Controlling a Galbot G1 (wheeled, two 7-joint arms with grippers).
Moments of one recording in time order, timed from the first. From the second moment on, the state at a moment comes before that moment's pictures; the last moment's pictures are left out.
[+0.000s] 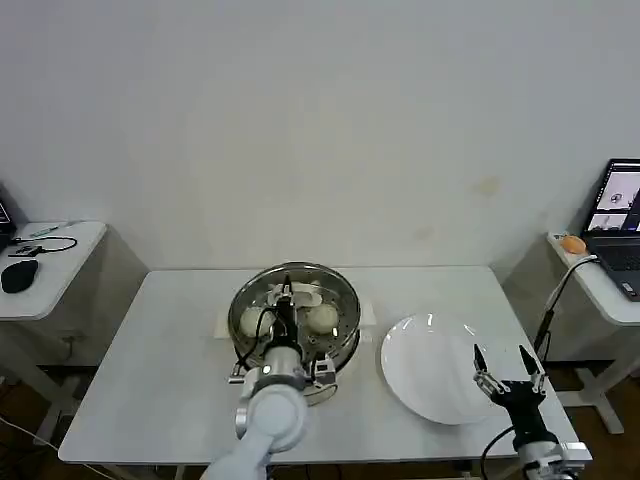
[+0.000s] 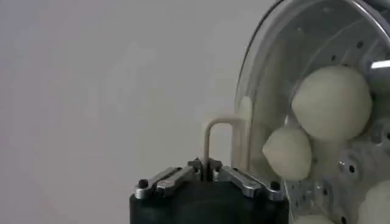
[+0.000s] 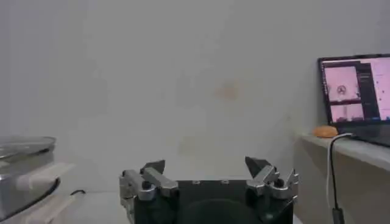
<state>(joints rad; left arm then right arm) 1.01 -1.39 0.02 -1.87 1.53 0.61 0.33 -1.61 1.39 0.80 1.98 0.36 0.11 -0.15</state>
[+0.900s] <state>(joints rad) 1.02 -1.41 0.01 -1.86 1.52 0.60 0.32 -1.62 1.40 0.81 1.99 0.36 0.11 -0.15</state>
